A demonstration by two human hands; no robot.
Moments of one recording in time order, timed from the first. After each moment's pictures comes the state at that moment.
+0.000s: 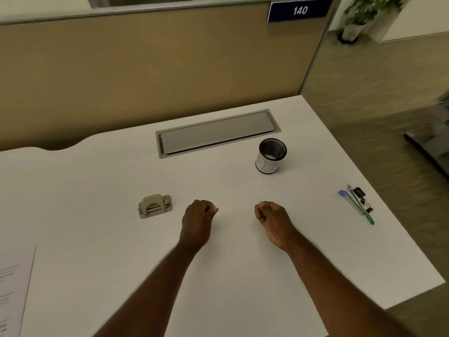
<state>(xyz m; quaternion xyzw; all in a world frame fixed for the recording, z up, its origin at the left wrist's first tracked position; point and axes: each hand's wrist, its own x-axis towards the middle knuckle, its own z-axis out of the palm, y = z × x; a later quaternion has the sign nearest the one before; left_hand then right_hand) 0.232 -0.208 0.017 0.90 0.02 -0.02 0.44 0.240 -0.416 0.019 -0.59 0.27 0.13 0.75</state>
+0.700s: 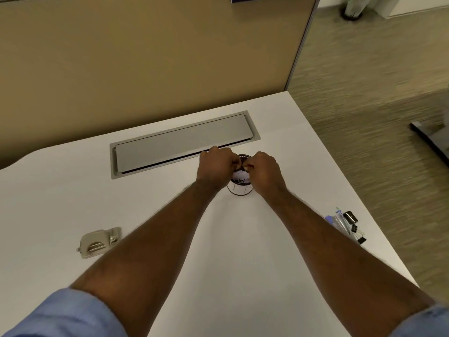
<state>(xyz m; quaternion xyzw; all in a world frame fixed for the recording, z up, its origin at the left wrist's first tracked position) 0.461 -0.376 0.041 0.97 -0.13 -0.02 0.19 0.438 -0.512 0.039 -0.96 -0.02 0.03 0.26</state>
